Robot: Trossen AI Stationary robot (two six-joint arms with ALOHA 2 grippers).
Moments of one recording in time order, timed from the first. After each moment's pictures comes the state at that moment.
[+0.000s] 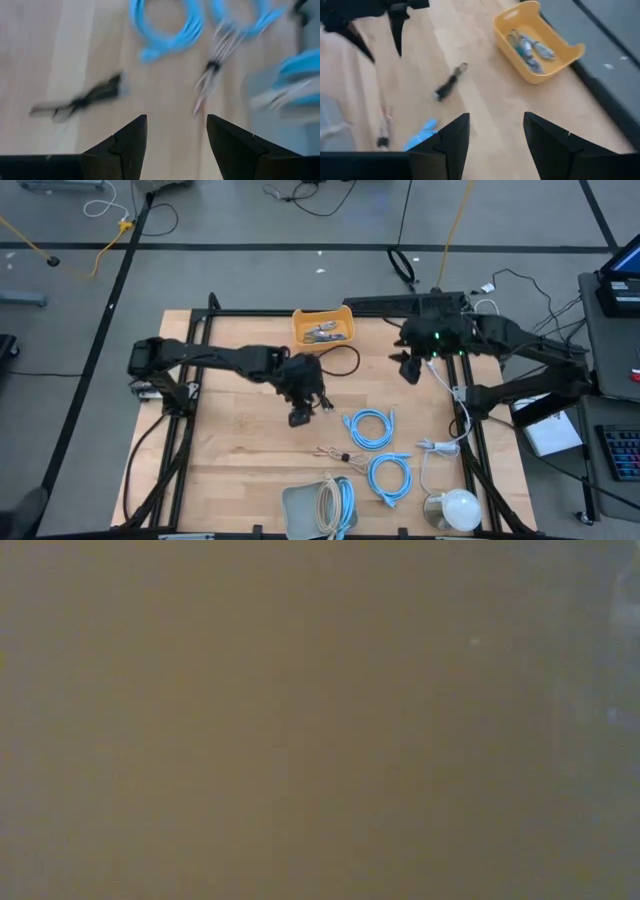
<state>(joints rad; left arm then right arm) 0.01 1.69 1.40 -0.73 0.22 -0.17 -0.19 1.11 1.32 -1.00 0.10 0.22</state>
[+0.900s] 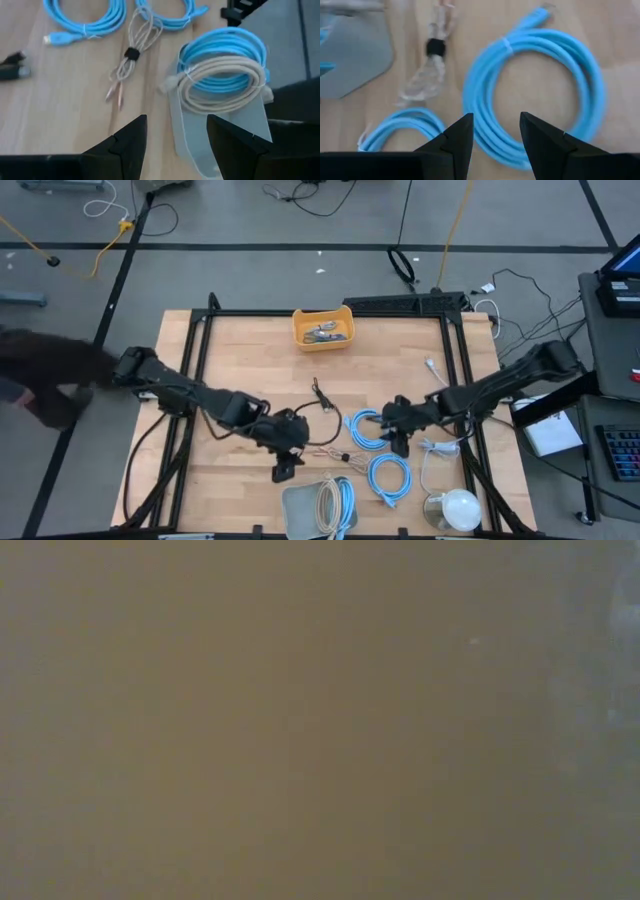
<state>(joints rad) -0.38 1.61 1.38 -0.65 0.02 -0.55 0.32 1.21 0.55 -0.22 0.05 0.59</state>
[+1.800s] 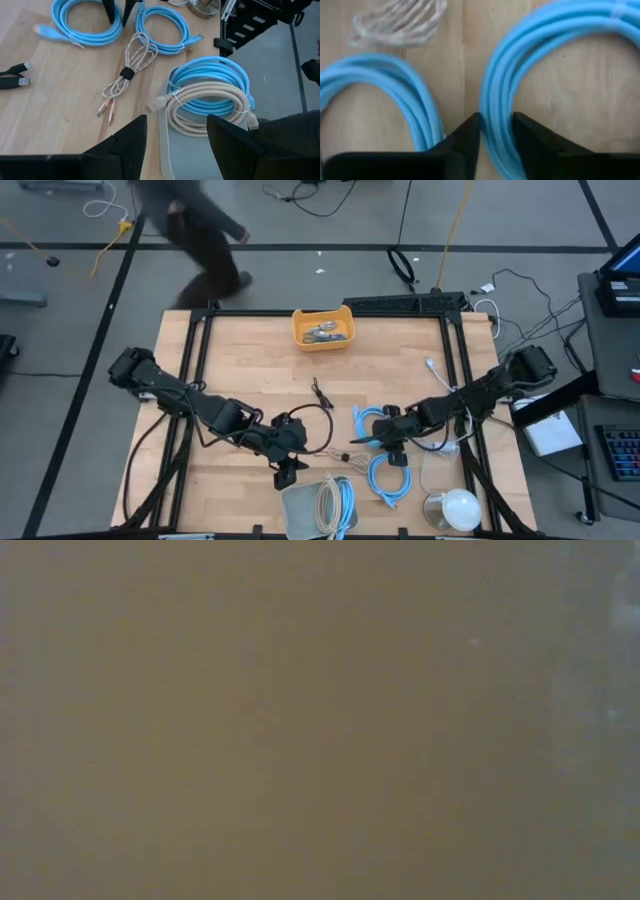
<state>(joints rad) -0.45 1.60 1.38 -0.57 -0.11 -0.66 0.35 1.53 0.55 -0.23 -0.05 0.40</state>
